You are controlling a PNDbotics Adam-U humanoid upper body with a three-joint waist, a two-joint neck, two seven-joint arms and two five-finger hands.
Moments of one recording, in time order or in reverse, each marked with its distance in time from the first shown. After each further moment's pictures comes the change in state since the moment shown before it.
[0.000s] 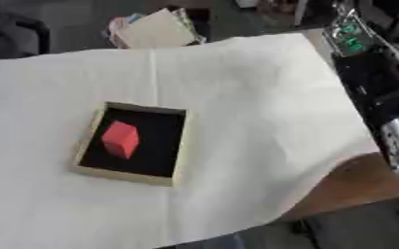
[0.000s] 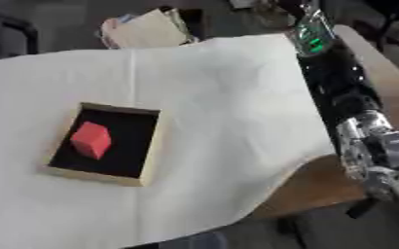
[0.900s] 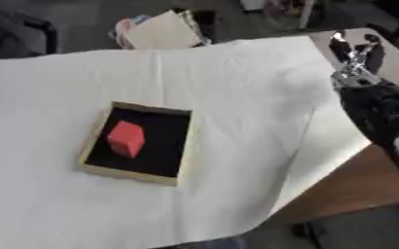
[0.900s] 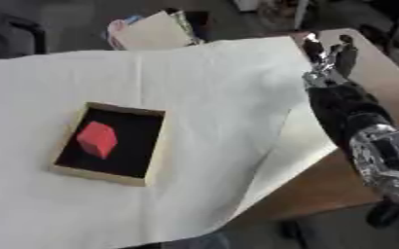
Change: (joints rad) left arm 0.002 0.001 0.000 0.000 -0.002 0.001 0.002; right arm 0.018 -0.006 0.078 0.138 -0.205 -0.149 -0.057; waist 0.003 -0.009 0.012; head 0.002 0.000
